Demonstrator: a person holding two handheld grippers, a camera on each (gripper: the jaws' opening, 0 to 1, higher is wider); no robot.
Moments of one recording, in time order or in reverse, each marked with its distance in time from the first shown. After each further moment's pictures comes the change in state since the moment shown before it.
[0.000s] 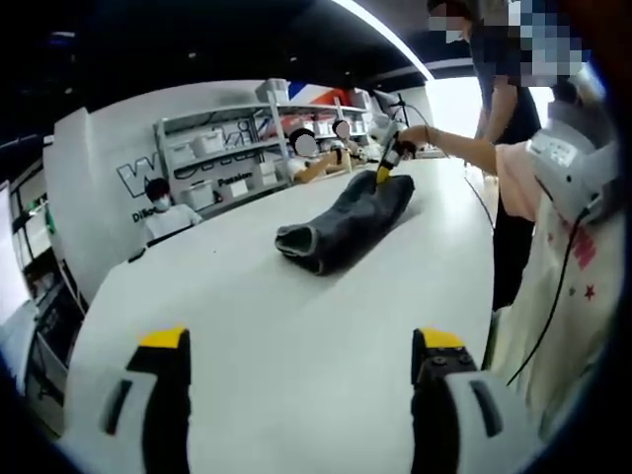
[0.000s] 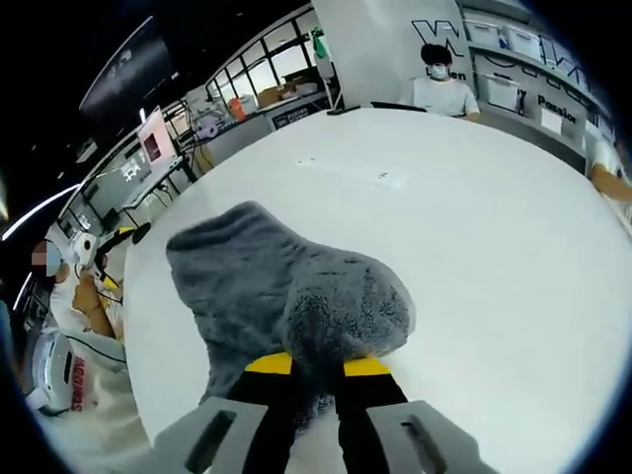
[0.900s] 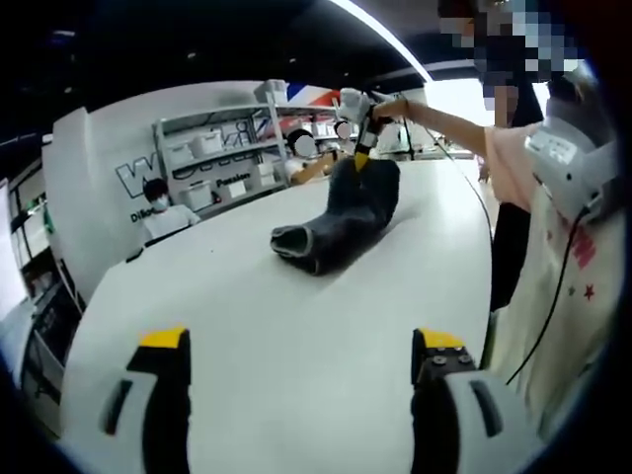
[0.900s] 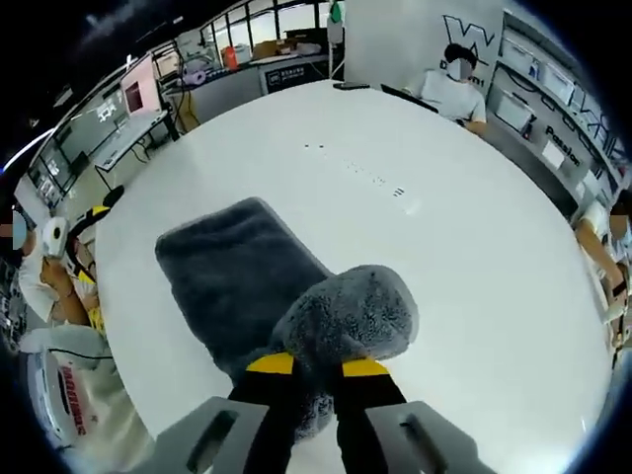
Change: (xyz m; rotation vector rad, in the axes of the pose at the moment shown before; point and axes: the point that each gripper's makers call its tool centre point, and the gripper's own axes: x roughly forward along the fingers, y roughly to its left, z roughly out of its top) left arm 0.000 -0.005 -0.003 -0.004 -0.005 -0.006; right arm 0.011 0.067 0.051 -0.141 0.217 -0.186
